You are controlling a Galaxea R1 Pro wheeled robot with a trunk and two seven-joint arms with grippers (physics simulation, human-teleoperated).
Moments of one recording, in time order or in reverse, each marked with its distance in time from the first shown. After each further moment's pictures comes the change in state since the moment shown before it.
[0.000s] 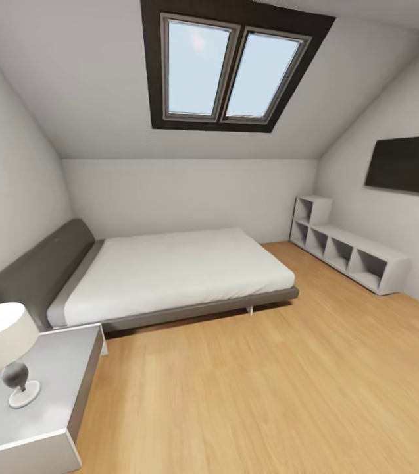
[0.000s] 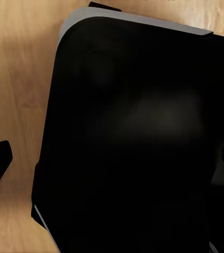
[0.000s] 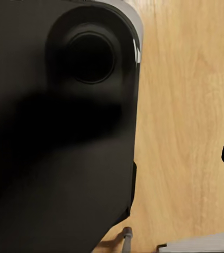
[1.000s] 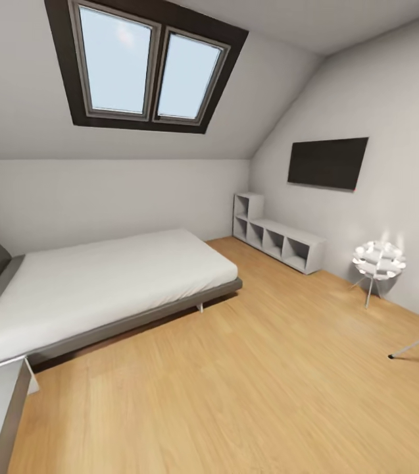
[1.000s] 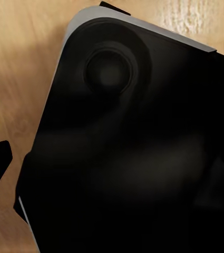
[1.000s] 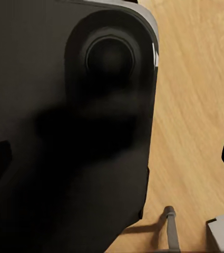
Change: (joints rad) left arm 0.000 0.003 -0.001 -0.001 0.148 -0.001 0.004; right arm 0.000 0.017 0.002 -0.003 0.008 0.000 0.010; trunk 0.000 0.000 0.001
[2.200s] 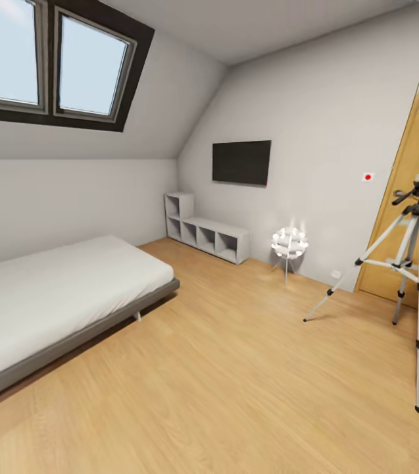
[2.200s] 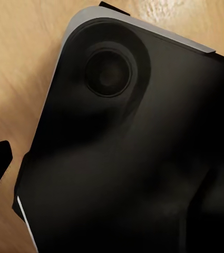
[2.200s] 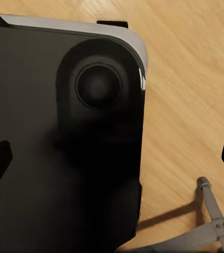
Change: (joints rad) left arm 0.000 0.000 0.000 0.000 0.006 -0.001 -0.001; right arm 0.000 -0.012 -0.004 -0.031 -0.007 -0.018 0.000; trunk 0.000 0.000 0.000
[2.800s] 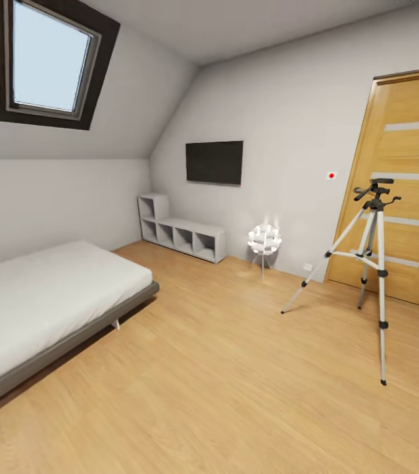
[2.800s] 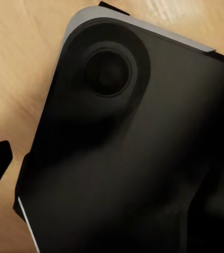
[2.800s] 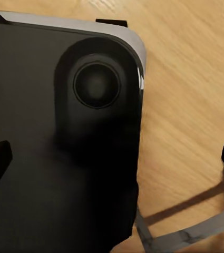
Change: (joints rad) left arm 0.000 0.000 -0.007 0.000 -0.002 0.000 0.000; right arm 0.000 -0.002 0.007 0.000 0.008 0.003 0.000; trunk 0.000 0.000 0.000
